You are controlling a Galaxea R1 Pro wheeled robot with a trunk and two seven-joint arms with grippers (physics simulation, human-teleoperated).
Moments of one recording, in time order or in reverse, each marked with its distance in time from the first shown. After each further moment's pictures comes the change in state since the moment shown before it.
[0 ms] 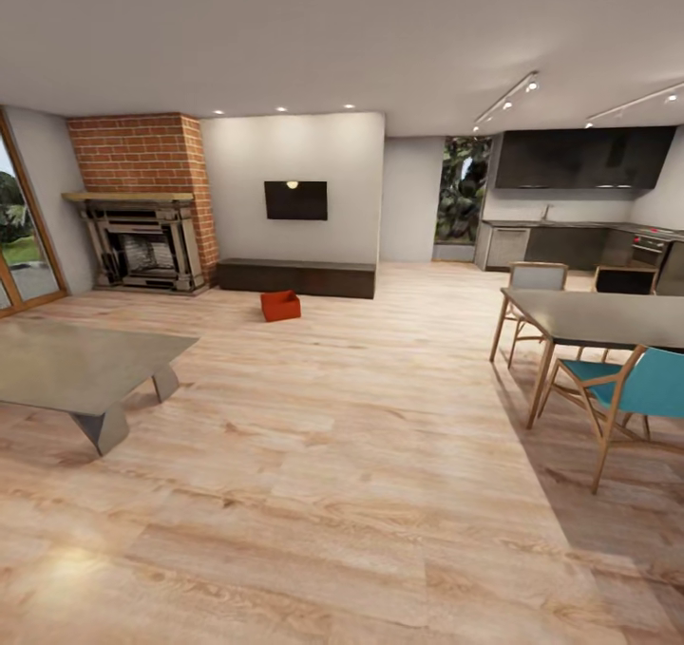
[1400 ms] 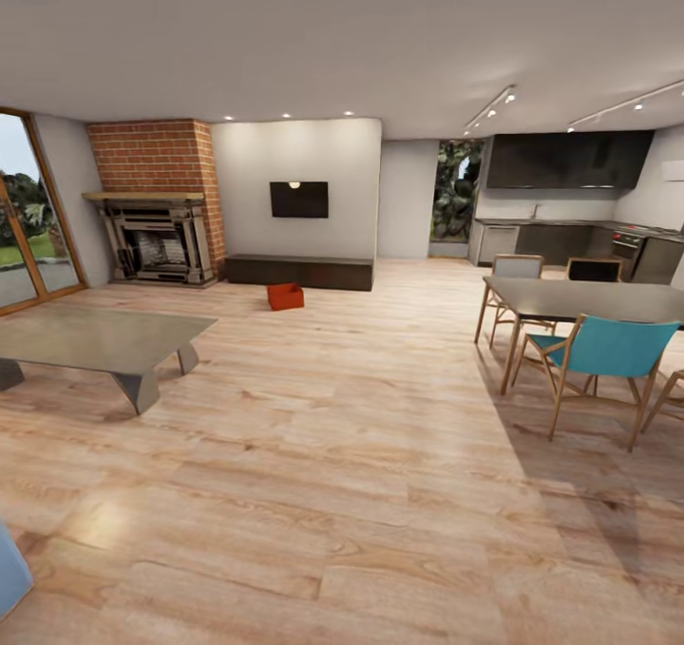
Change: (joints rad) left arm 0.000 0.000 0.001 0.000 -0.001 0.000 0.000; right arm 0.000 -0.005 0.001 0.000 0.000 0.002 0.001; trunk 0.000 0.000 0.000
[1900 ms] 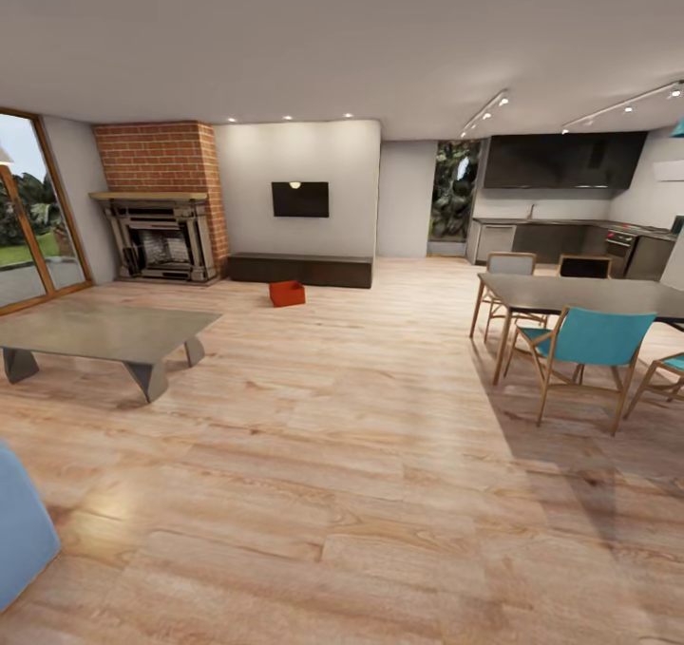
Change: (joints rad) left arm 0.000 -0.001 0.000 0.000 -0.001 0.000 0.000; right arm 0.000 0.000 0.000 0.000 0.000 0.000 0.000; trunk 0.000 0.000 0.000
